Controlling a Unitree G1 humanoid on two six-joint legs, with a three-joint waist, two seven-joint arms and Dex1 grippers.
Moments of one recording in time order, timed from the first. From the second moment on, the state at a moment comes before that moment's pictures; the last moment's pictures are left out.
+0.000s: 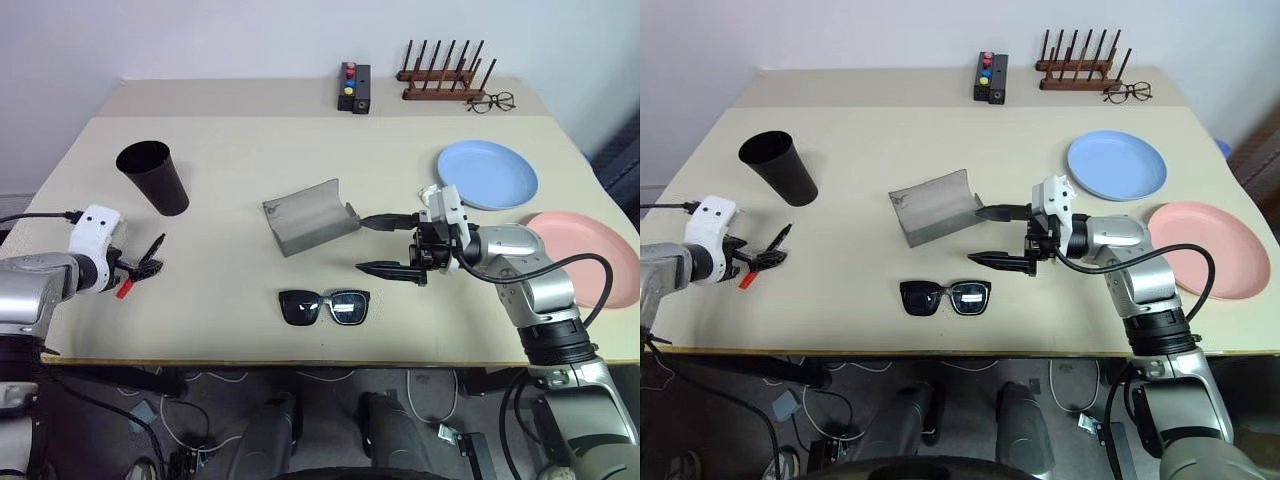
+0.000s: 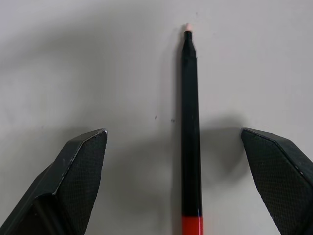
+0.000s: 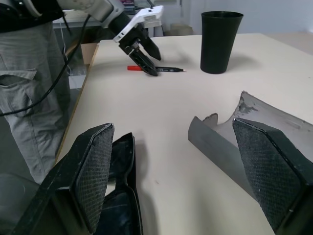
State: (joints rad) left arm -0.41 0.96 0.06 0.25 -0.28 0.82 -0.68; right arm -0.51 -0.56 0.06 0.04 0.48 0.27 1.27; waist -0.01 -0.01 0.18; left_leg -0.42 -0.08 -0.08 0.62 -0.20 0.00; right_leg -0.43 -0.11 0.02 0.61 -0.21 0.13
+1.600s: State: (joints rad) left arm -0.69 0.46 0.42 0.29 -0.29 0.05 -0.20; right arm -0.71 -0.35 -0.02 0.22 0.49 0.17 1.08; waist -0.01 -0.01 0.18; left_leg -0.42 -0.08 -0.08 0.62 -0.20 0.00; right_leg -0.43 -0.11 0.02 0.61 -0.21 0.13
